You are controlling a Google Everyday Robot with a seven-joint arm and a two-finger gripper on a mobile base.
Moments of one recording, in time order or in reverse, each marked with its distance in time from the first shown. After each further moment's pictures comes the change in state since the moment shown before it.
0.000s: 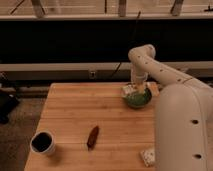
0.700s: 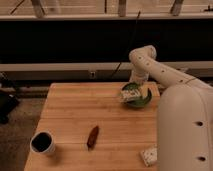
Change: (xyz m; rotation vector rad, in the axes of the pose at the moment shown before) arm -0.001 0.005 0.001 0.005 0.003 -0.005
